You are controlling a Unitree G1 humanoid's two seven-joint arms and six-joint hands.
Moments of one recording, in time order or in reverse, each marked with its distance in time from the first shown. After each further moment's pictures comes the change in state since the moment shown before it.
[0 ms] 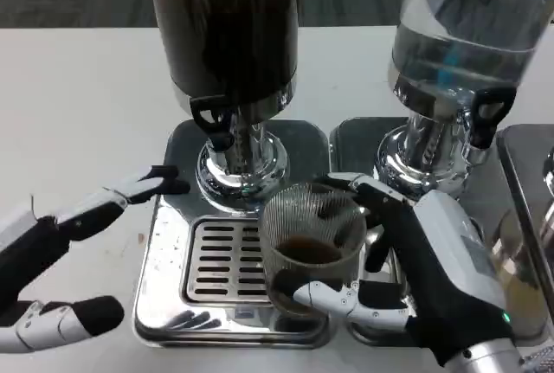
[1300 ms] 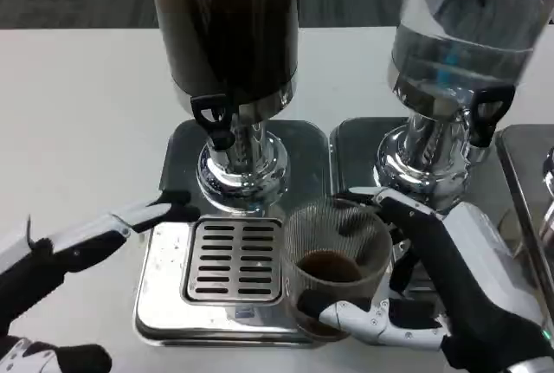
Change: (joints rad) left arm 0.093 0.024 0.010 -0.094 -0.126 -0.038 -0.101; right arm 0.112 -0.053 -0.073 -0.141 0.050 -0.001 0.103
